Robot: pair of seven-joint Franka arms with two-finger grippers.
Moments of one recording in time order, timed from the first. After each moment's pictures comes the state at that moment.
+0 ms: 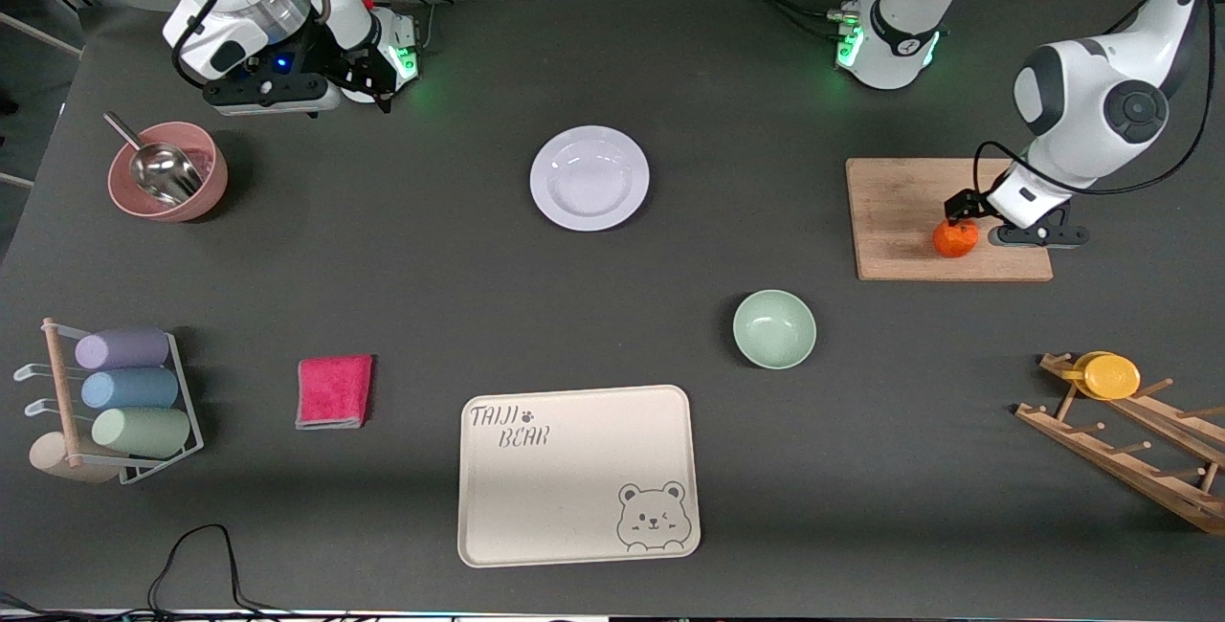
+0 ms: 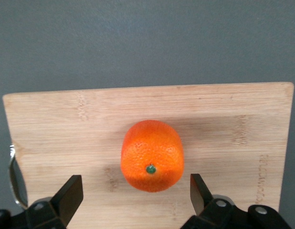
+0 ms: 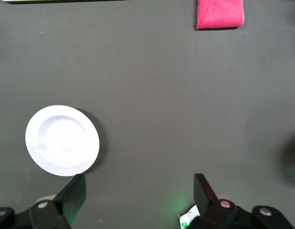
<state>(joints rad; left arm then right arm) 0.19 -0.03 -0.04 -2.65 0.04 2.57 0.16 0.56 -0.38 -0.09 -2.11 0.00 1.68 0.47</state>
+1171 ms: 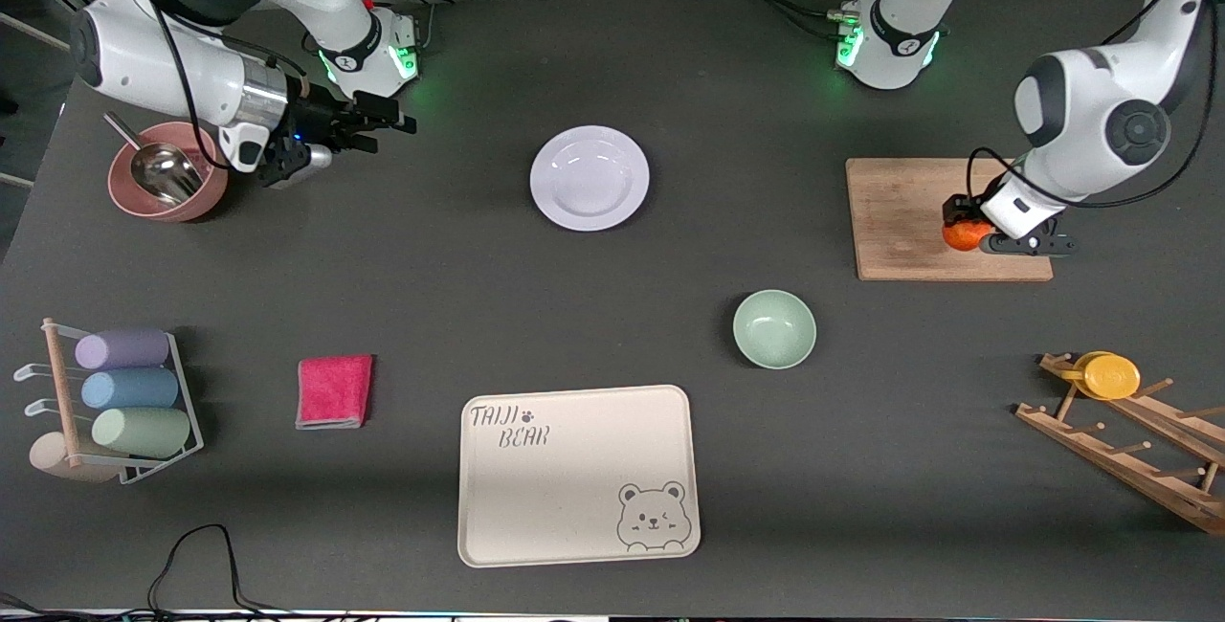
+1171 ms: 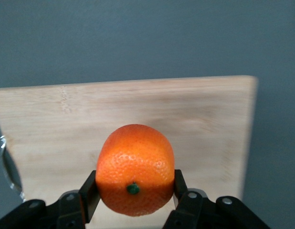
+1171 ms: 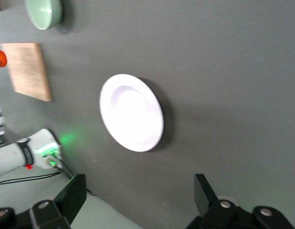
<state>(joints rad) 0.14 -0.10 -0.07 -2.46 -0.03 2.17 0.16 0.56 -0.40 -0.36 -2.53 0.58 2.00 -0.08</state>
